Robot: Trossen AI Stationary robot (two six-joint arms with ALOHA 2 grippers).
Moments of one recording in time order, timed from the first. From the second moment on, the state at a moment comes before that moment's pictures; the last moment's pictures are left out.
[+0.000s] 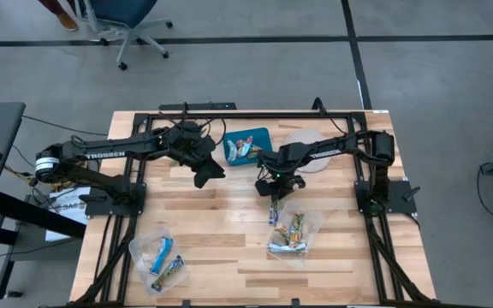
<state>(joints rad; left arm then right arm) 0.29 1.22 0.91 -0.32 0.44 -0.38 -0.19 1.92 1.15 -0.66 -0.51 1.02</state>
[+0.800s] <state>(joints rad) 0.33 1.22 0.91 -0.35 0.29 -0.60 -0.29 1.80 1.42 -0.55 -0.53 0.84</state>
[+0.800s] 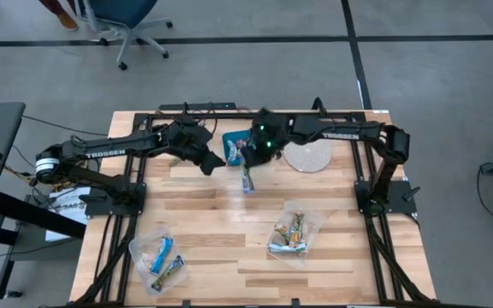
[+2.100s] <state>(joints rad) 0.40 1.33 0.92 -0.03 0.37 -0.71 -0.30 1.79 1.49 -0.41 -0.58 0.72</state>
